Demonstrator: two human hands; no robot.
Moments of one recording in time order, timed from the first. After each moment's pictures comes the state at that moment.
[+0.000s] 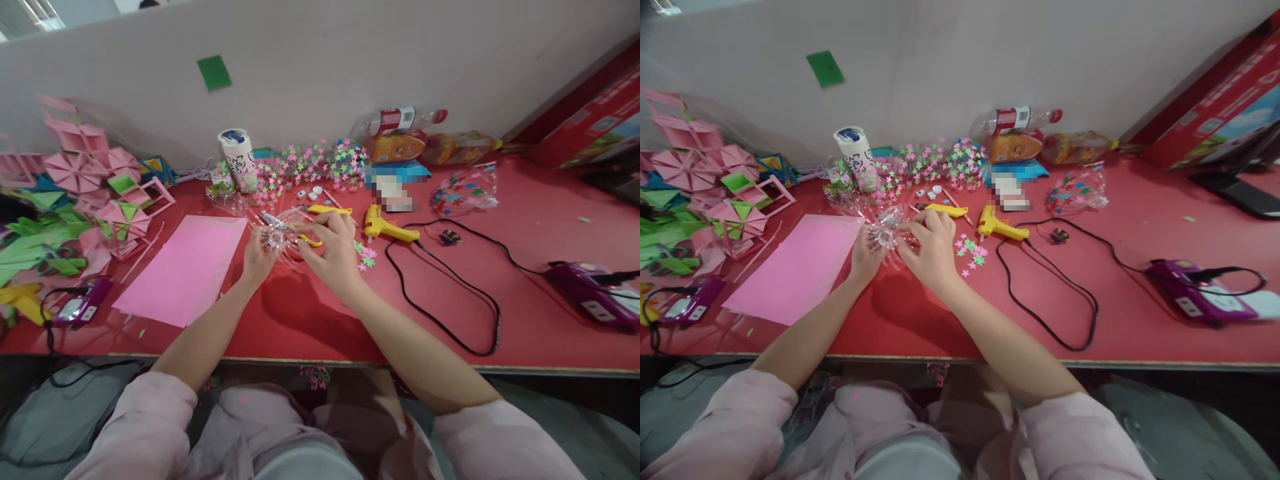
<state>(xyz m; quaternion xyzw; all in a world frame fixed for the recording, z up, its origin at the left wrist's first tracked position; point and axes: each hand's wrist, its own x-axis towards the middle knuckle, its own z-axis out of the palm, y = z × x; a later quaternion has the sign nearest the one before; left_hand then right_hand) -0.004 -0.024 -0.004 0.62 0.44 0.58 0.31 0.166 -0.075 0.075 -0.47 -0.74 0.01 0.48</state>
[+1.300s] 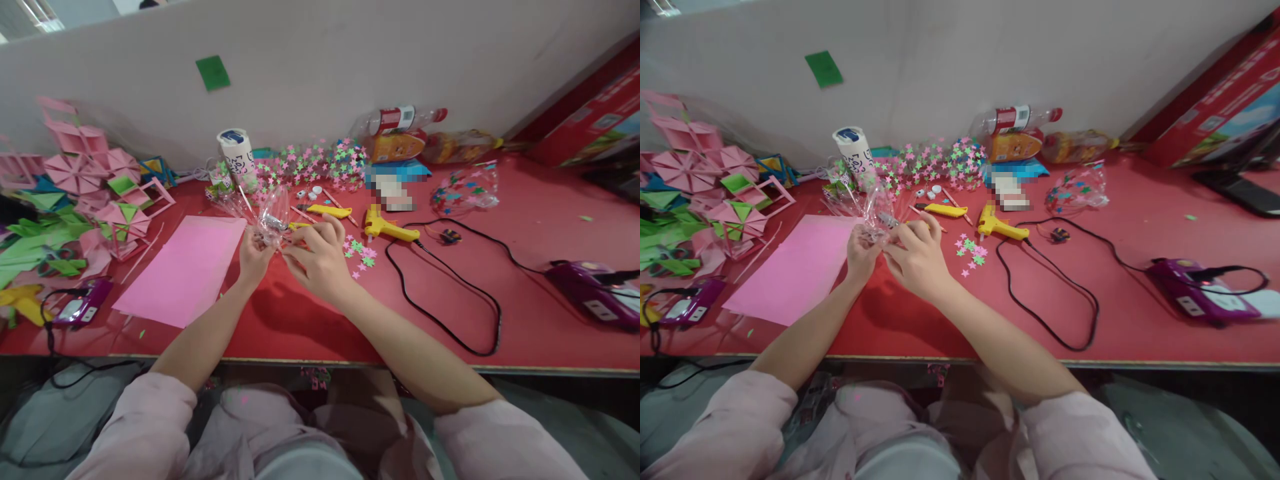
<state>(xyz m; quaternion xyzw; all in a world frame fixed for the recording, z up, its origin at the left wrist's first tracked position) 0.001 -0.033 0.017 0.53 0.44 0.64 0.35 0.158 -0.083 0.070 -0.37 -0.82 -0.13 0.42</state>
